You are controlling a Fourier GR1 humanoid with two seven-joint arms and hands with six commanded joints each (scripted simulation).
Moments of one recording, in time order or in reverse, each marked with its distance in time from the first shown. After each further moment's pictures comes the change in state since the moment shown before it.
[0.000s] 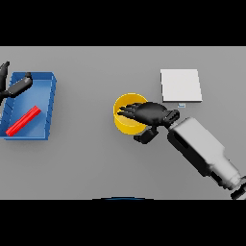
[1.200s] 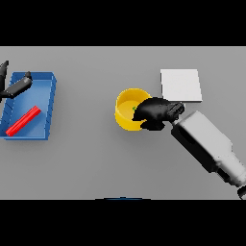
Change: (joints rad) left arm 0.012 0.019 0.005 -0.039 0.011 0.005 0.007; right arm -0.036 -0.060 -0.012 -0.089 -0.054 0.141 0.039
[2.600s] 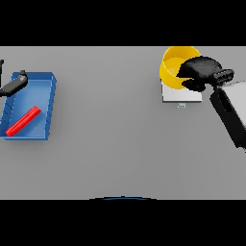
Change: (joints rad) left arm 0.000 0.046 0.002 -0.061 -0.004 0.008 0.089; right arm -0.160 -0.176 -0.202 0.264 -0.007 -0.126 0.038
